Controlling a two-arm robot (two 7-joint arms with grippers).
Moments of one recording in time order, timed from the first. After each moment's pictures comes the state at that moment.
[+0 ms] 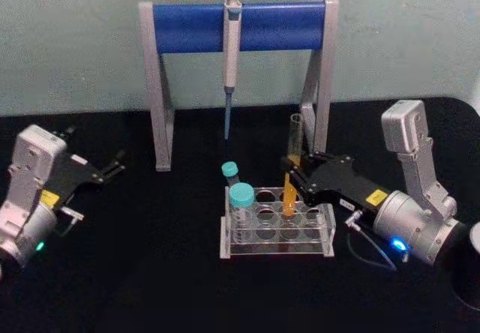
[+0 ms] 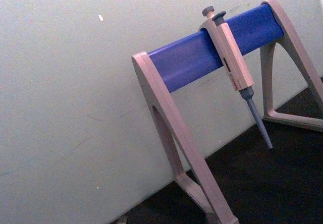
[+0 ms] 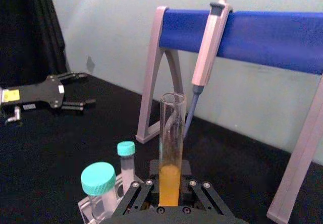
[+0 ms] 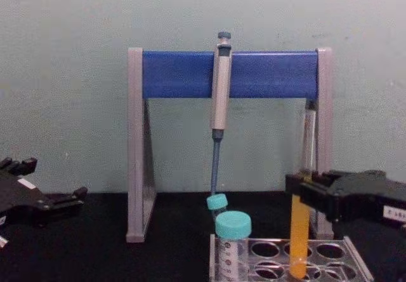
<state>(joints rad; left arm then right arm) -0.20 0.60 0.45 -1.41 -0.25 -0.12 0.03 0.16 0.46 -0.39 -1.60 0.43 0.10 0.39</state>
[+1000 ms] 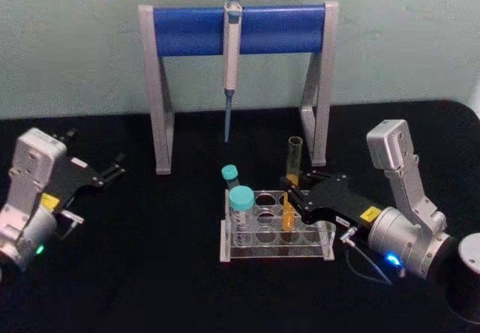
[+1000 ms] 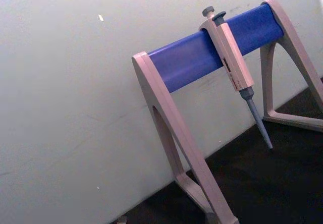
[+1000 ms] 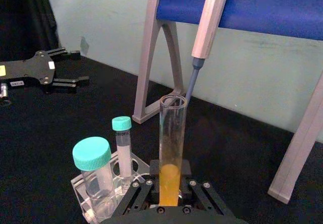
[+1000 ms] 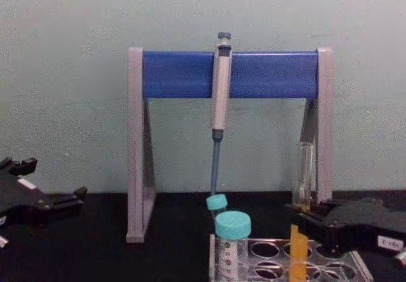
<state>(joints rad) -0.20 0.60 0.45 -1.41 -0.25 -0.12 0.03 0.15 0.43 -0.39 -1.56 0.38 0.12 0.39</state>
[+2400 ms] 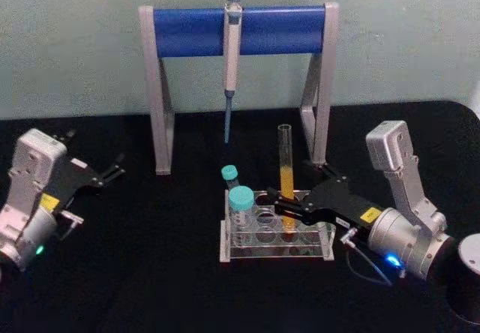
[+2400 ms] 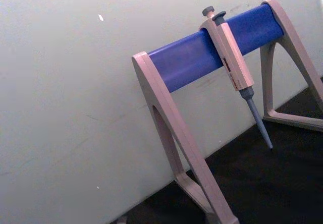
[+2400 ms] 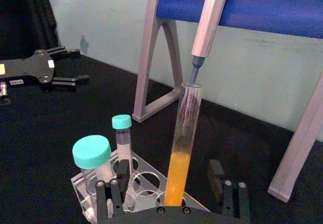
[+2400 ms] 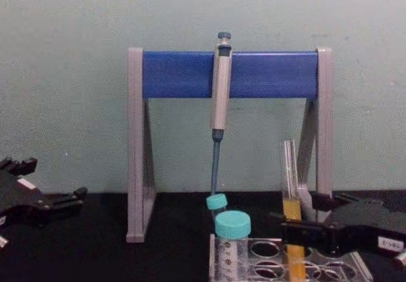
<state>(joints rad) -0.20 0.60 0.45 -1.41 -0.25 -0.12 0.03 0.15 0.43 -0.39 -1.56 0.37 0.12 0.39</state>
